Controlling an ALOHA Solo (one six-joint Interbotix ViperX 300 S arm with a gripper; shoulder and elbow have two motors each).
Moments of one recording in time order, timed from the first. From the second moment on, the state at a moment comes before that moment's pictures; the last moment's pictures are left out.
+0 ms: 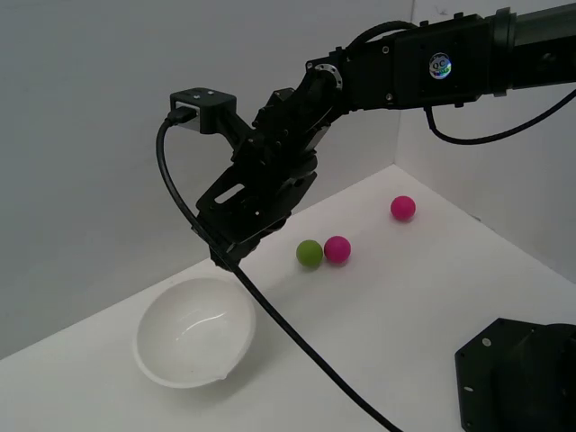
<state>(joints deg) -31.2 102.6 102.0 121.3 121.4 -19.7 41.9 4.7</state>
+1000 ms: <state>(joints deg) -37.0 96.3 95.9 119.4 119.4 -24.3 37.5 4.7</state>
